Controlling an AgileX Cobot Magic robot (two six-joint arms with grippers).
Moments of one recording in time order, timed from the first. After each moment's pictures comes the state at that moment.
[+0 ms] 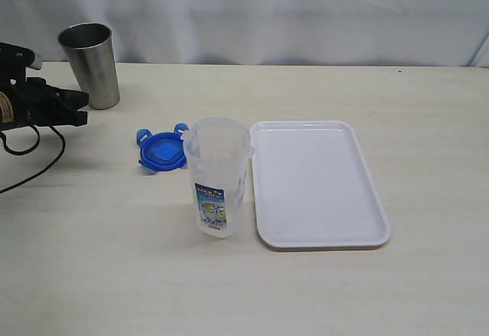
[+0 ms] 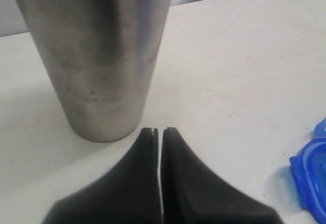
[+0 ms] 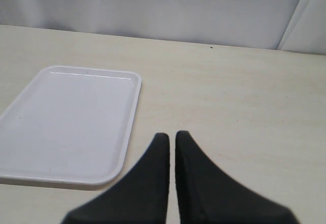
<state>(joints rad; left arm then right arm) 0.16 2.17 -1.10 1.07 -0.70 -0.68 0.03 0.00 0.00 -0.01 0.34 -0.08</state>
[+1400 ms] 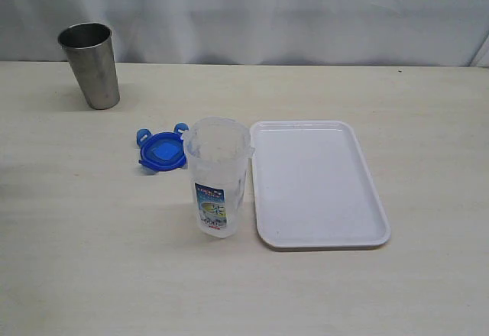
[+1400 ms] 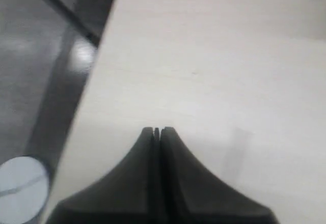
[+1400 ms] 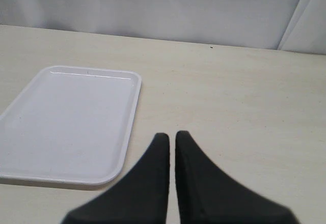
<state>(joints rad) 0.31 1.69 -1.23 0.09 0.64 0.13 0.03 0.00 0.00 -0.01 0.34 -0.08</state>
